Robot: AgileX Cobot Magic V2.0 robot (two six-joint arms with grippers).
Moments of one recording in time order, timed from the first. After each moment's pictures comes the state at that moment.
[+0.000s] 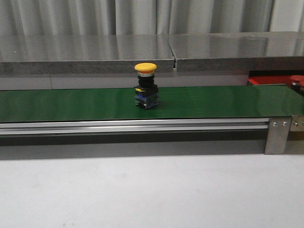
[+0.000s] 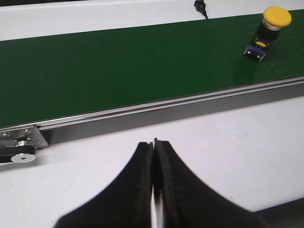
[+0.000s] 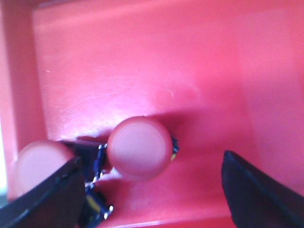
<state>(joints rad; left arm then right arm) -0.14 0.68 -0.66 -0.24 0.71 0.17 -0.35 2.13 -1.86 0.19 0.84 -0.16</state>
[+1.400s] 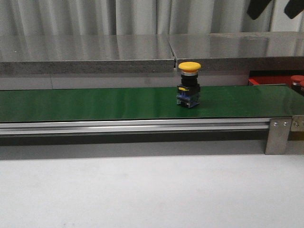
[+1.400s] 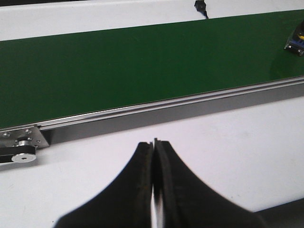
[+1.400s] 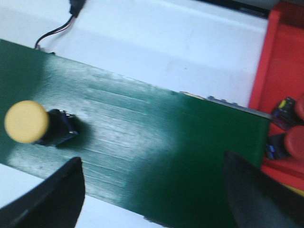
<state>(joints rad) -0.14 0.68 -0.66 -0.24 0.71 0.17 0.10 1.60 -1.51 0.18 0.92 -0.21</state>
